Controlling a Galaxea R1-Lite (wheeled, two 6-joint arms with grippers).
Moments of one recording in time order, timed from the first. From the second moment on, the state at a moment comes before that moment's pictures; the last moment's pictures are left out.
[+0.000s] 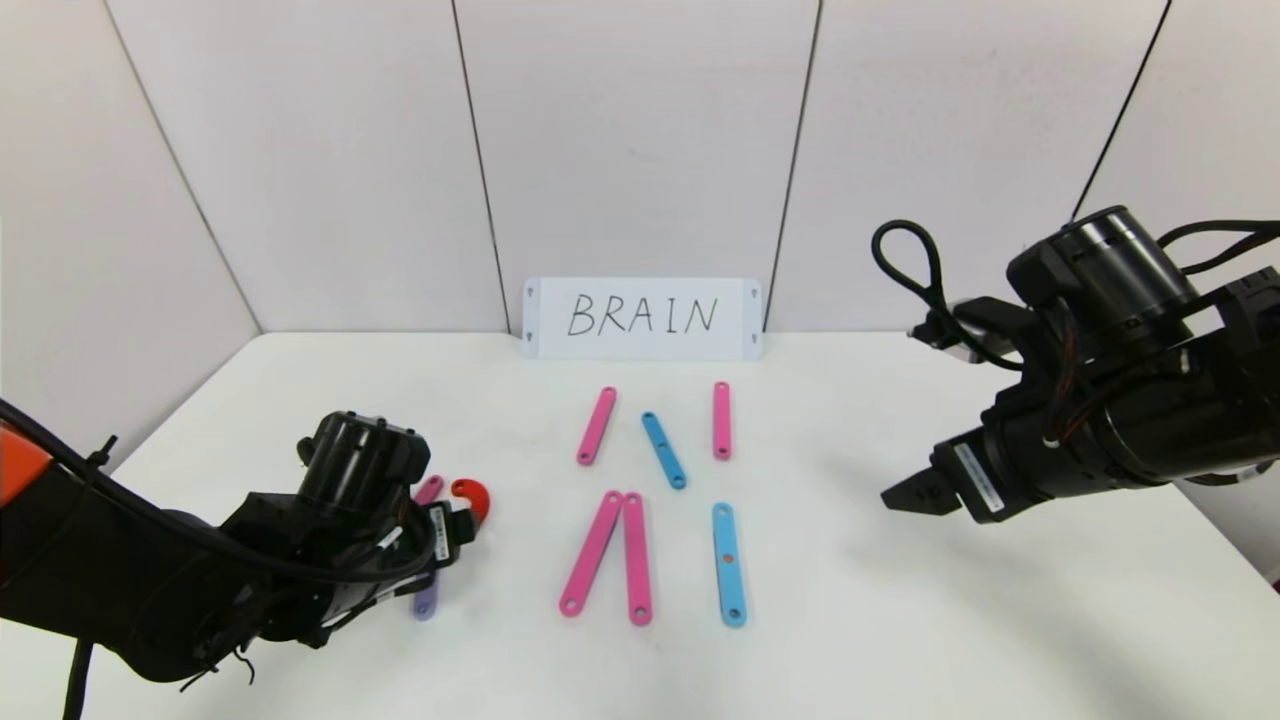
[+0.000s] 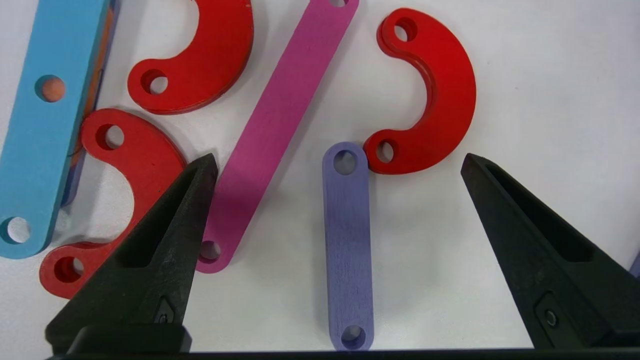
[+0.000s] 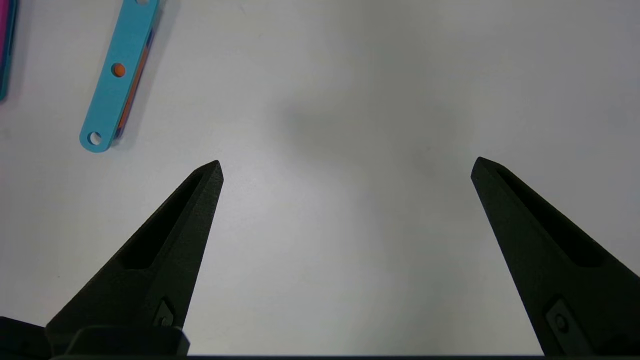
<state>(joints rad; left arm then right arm) -0.42 1.79 -0.59 -0.42 0.31 -0.56 0.41 1.63 -1.18 0.52 -0.10 0.00</state>
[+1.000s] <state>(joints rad) -0.44 1.81 -0.52 -0.55 0.28 -0.51 0.41 1.63 -1.18 0.52 -0.10 0.00</state>
